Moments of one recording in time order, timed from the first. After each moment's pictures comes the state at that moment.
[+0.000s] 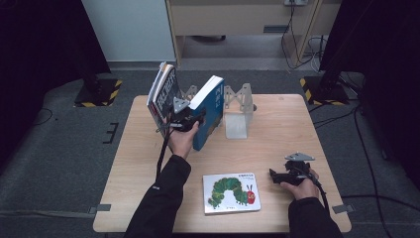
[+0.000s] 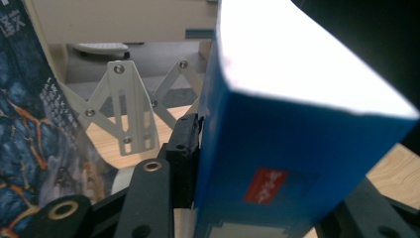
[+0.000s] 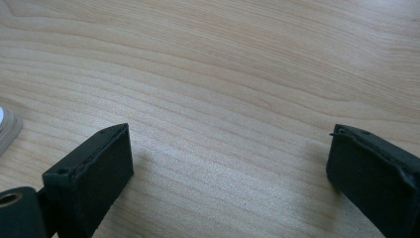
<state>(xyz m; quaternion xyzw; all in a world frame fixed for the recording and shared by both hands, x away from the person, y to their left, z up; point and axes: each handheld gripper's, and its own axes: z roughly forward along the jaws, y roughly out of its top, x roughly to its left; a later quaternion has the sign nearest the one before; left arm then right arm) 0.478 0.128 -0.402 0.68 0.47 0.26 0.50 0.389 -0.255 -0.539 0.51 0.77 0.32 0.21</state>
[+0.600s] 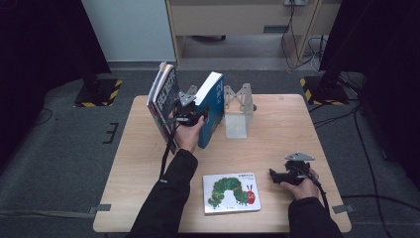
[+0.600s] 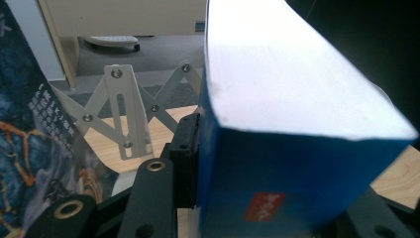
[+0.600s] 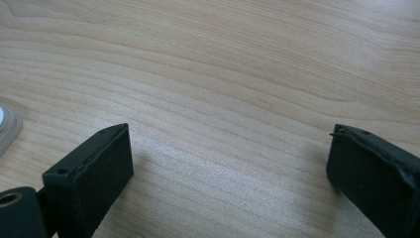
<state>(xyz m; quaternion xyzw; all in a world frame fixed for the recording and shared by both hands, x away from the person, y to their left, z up) 0.496 0.111 -0.398 0.67 0.49 0.26 0.49 0.389 -0.255 -0.539 0.51 0.77 0.32 0.21</state>
